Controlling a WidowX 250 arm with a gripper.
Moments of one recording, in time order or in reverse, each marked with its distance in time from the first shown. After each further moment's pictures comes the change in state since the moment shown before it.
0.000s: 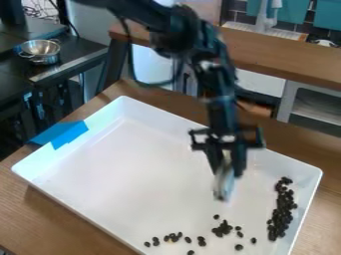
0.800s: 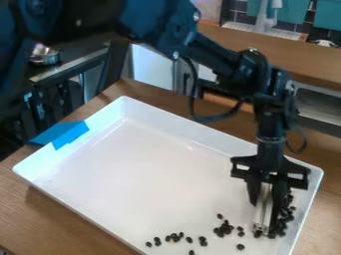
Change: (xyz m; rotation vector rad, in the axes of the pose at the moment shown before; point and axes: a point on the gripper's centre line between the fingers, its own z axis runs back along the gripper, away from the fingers) arm -0.001 -0.059 -0.080 0.185 -0.040 -0.045
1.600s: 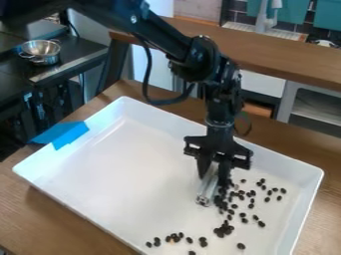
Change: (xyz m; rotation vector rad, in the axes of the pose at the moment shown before) arm 0.019 0.067 0.014 0.078 -0.114 -0.002
